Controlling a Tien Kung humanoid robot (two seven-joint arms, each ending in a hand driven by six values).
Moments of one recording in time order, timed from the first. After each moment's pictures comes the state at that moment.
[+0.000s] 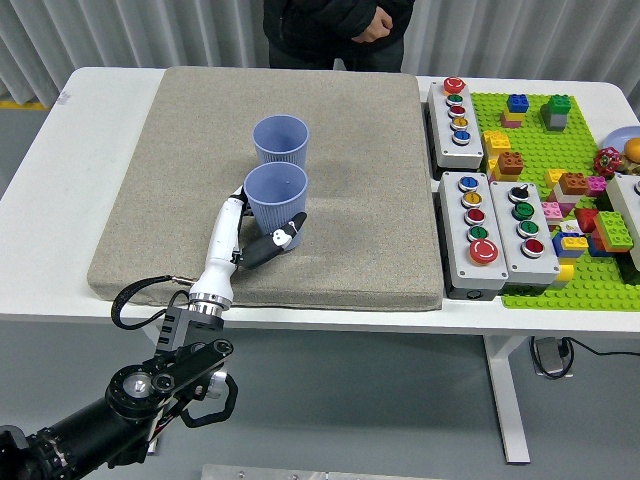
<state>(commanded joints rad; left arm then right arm) -0.42 0.00 -0.70 -0.84 1.02 0.65 -0.60 0.23 -0.09 1.90 0.19 -1.24 -0.31 -0.33</state>
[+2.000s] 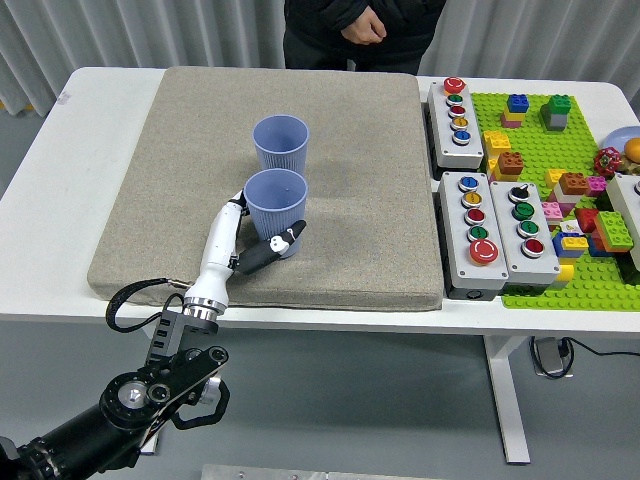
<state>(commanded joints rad) -0.38 0.01 -0.75 -0.87 1.17 0.65 -0.55 0.22 -0.09 1.90 0.19 -1.24 -0.30 -0.33</state>
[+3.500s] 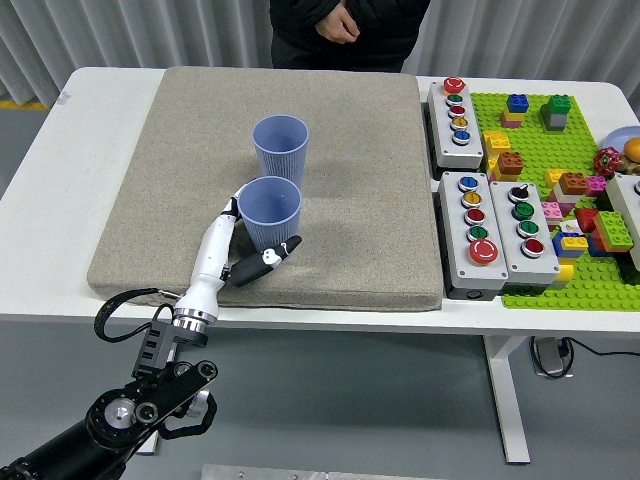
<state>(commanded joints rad) -0.30 0.04 -0.81 -0.95 1.31 0.63 -0.48 0.22 -0.09 1.89 0.18 -1.25 -0.31 -0.33</state>
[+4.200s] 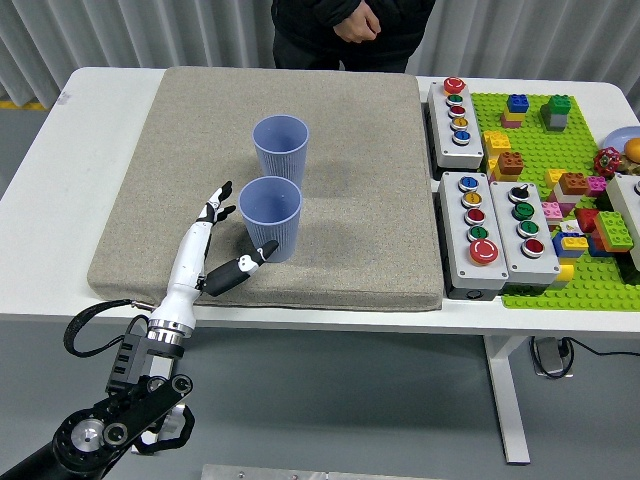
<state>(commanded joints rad) -0.19 0.12 -0.86 -1.11 1.34 0.62 -0.46 0.22 -0.09 1.89 0.18 -1.24 -0.31 -0.32</state>
